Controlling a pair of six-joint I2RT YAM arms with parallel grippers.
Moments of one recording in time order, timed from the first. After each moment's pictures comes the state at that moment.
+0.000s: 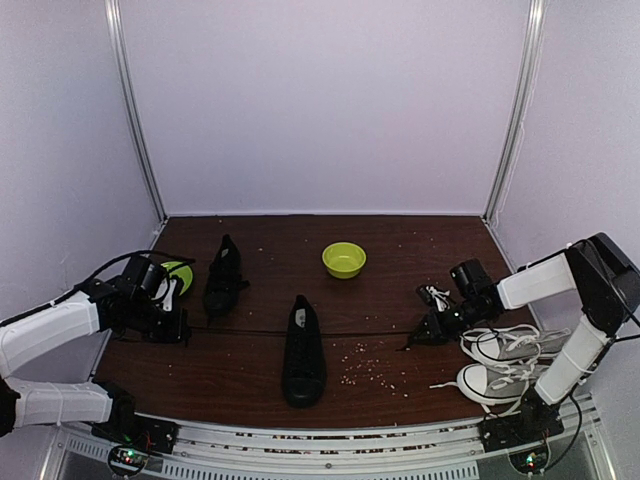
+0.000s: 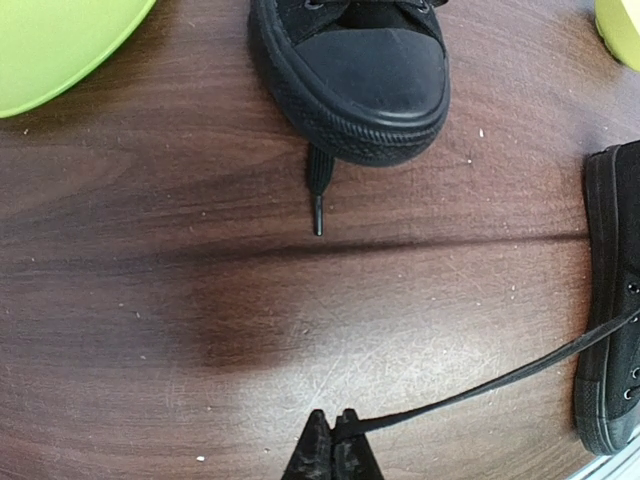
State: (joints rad) left arm -0.37 1.00 0.58 -0.63 0.07 -0.40; right arm 0.34 1.63 0.63 -0.11 -0.67 0.31
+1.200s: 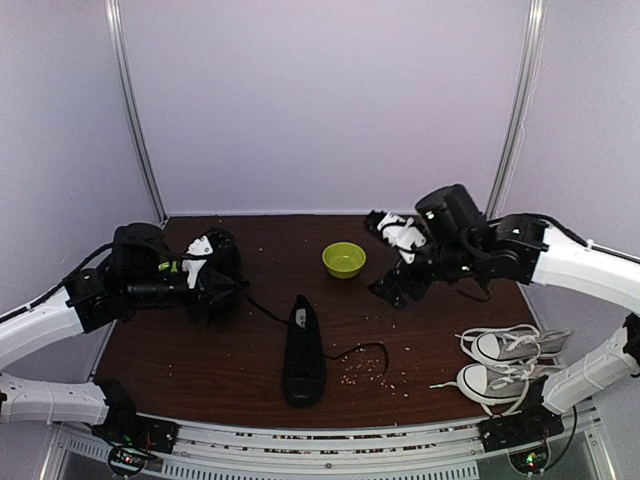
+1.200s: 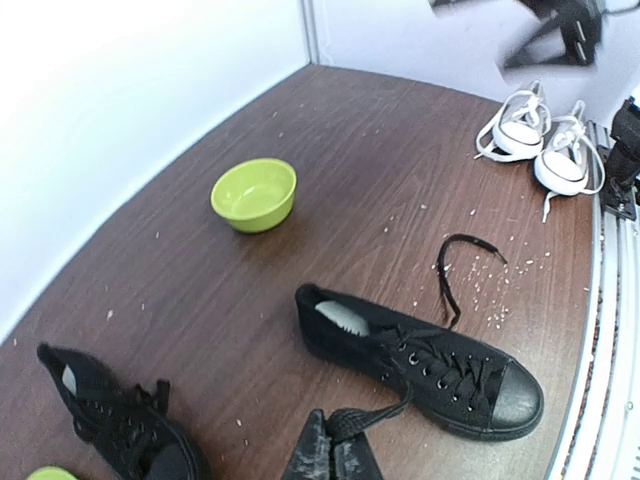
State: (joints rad) left arm -0.70 0.91 0.73 -0.30 0.25 0.21; right arm 0.93 1.33 1.21 -0.63 0.15 -0.11
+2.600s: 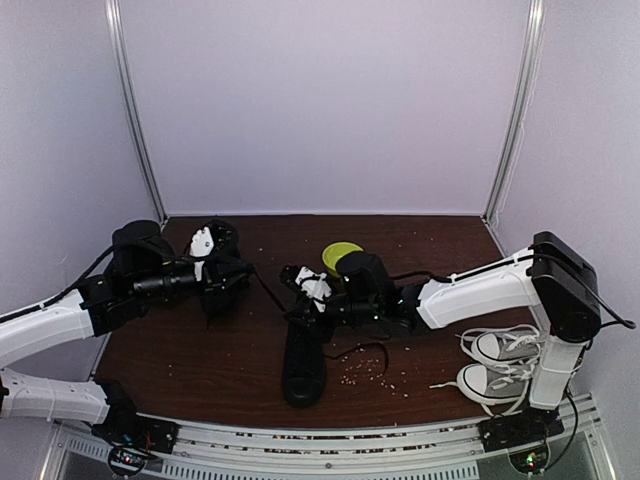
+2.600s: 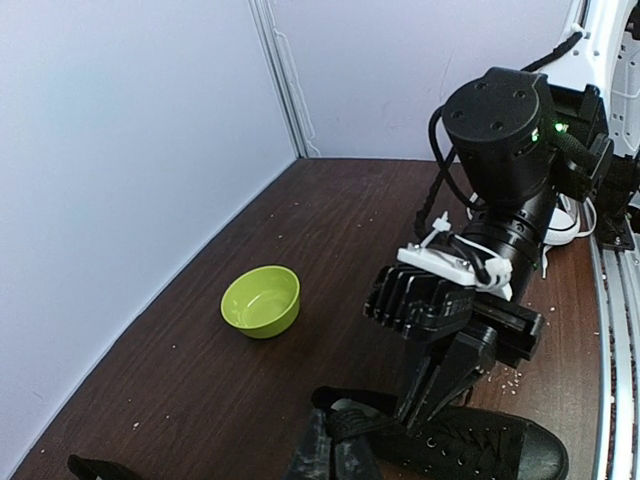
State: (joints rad) left arm -0.70 0.96 0.67 0.06 0.35 0.30; right arm 1.03 1.84 1.09 0.33 -0.23 -0.05
